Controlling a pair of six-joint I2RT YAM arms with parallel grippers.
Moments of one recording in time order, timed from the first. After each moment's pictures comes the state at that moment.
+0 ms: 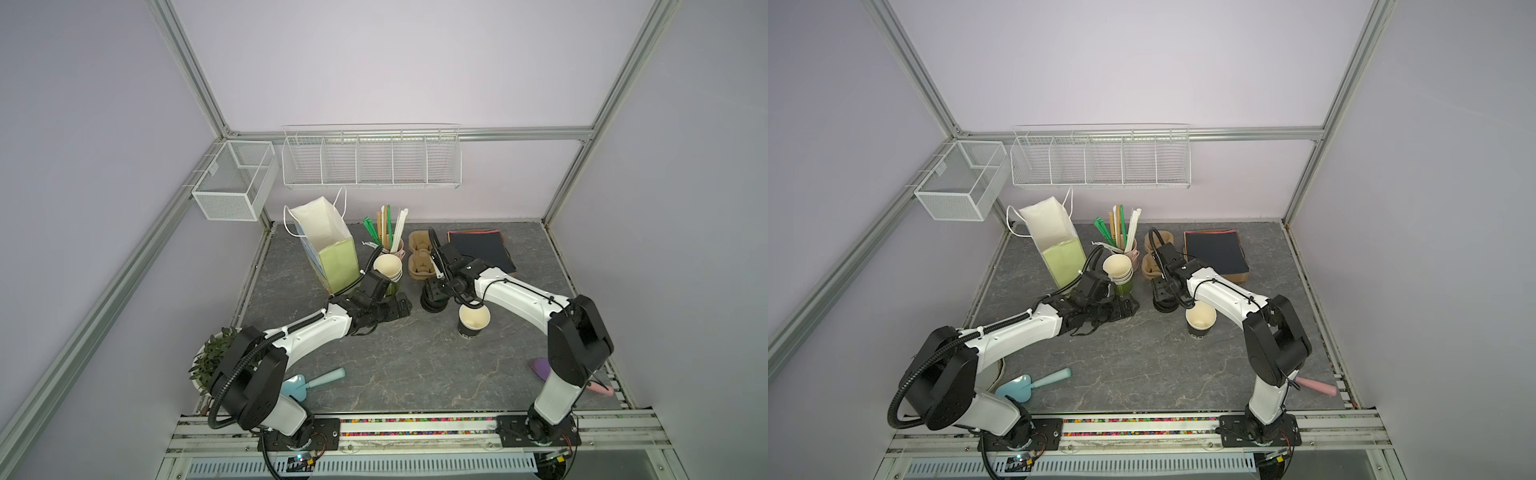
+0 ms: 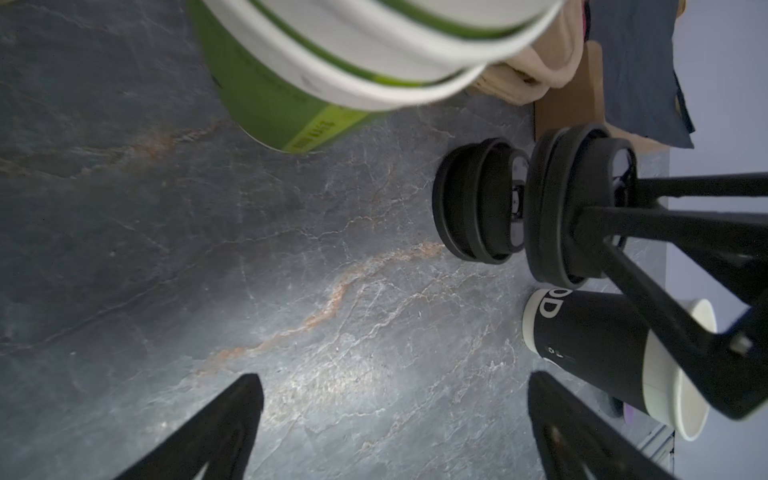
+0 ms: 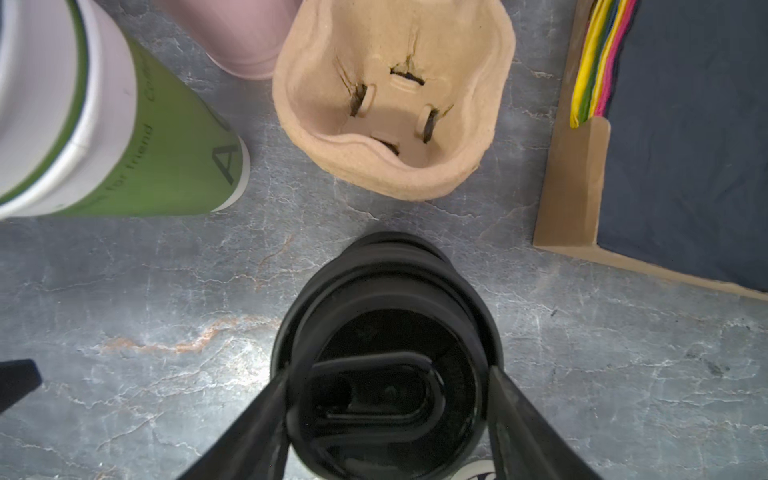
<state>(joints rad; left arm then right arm) -0.71 1.51 0.90 -0.26 0.14 -0.81 0.63 1.77 1.33 -0.64 0.12 0.31</state>
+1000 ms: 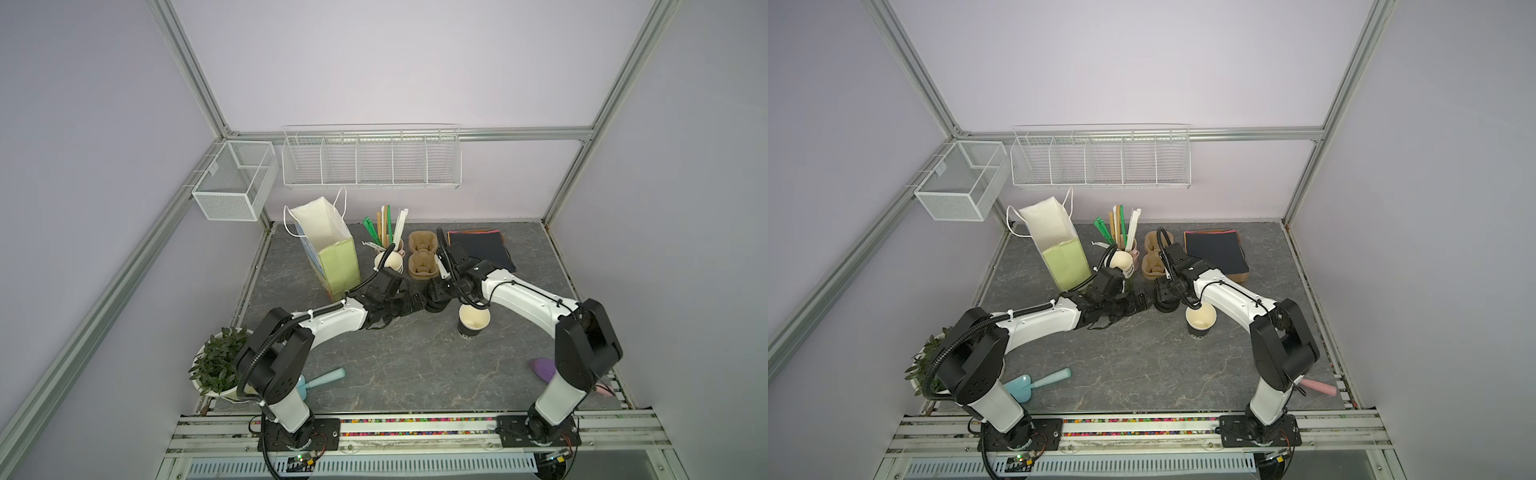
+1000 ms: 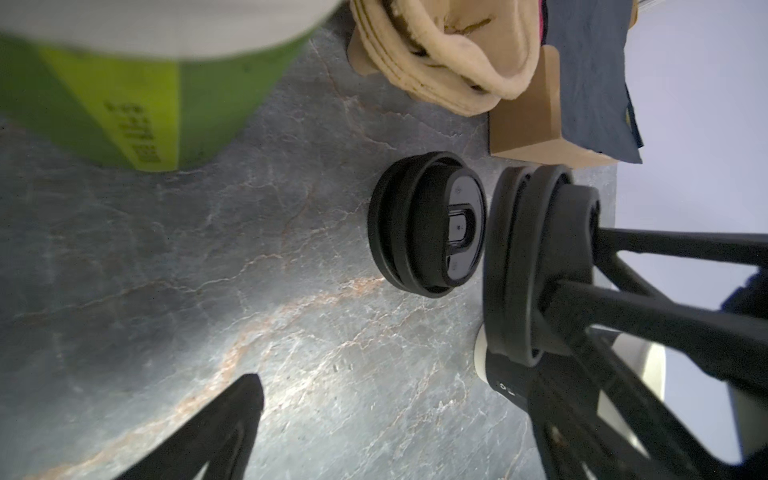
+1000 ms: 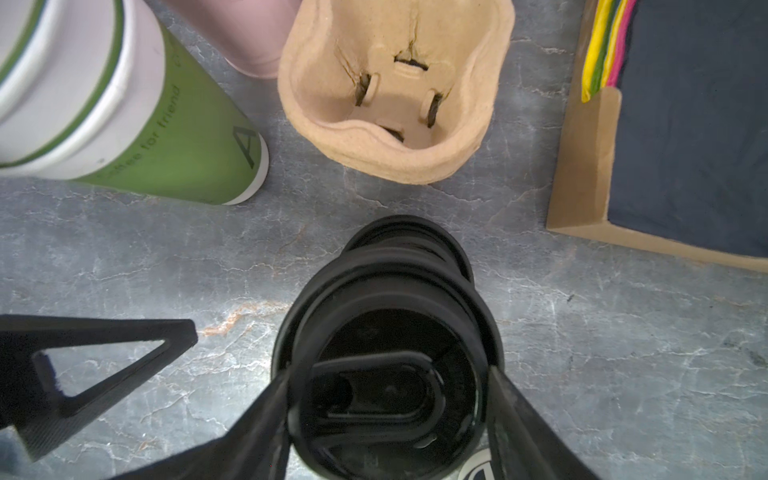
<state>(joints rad) -0.73 1.68 0.98 -0.09 0.20 -0.89 0.60 1.72 1.29 -0.62 0.04 0.34</state>
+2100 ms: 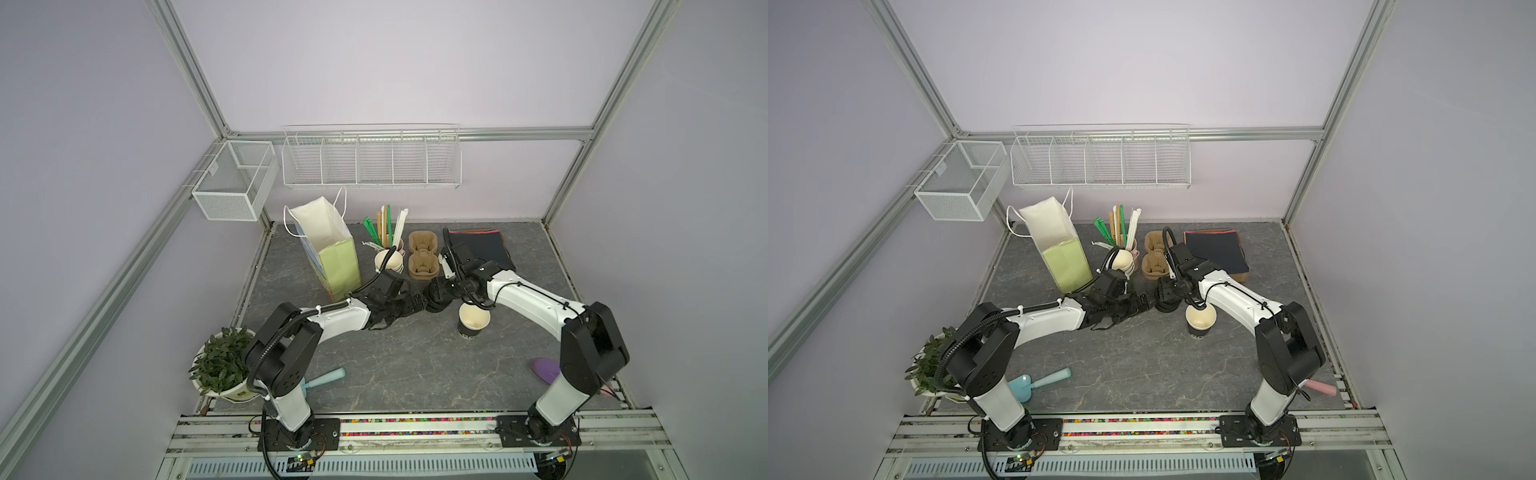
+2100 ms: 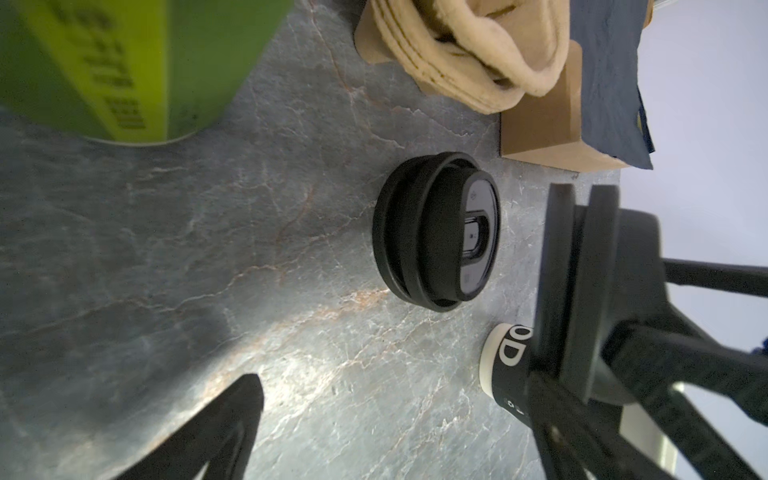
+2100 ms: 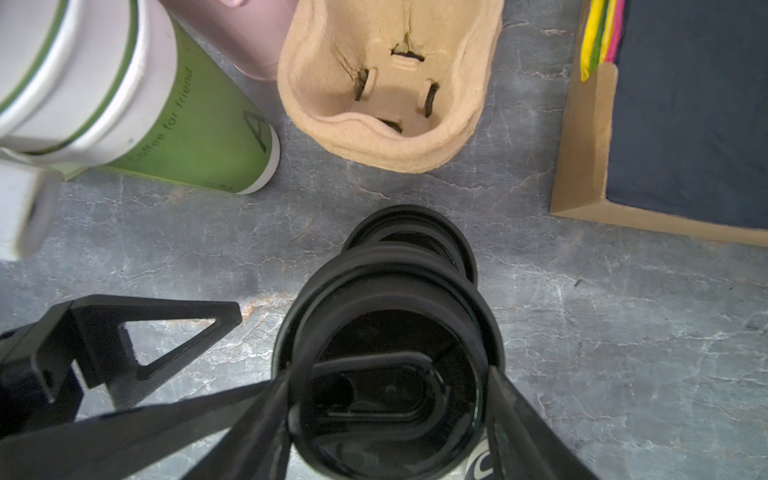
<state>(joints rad) -0.73 1.72 0.96 -0.03 0.21 -0.92 0.58 1.69 1.26 -0.61 -0.02 0.38</state>
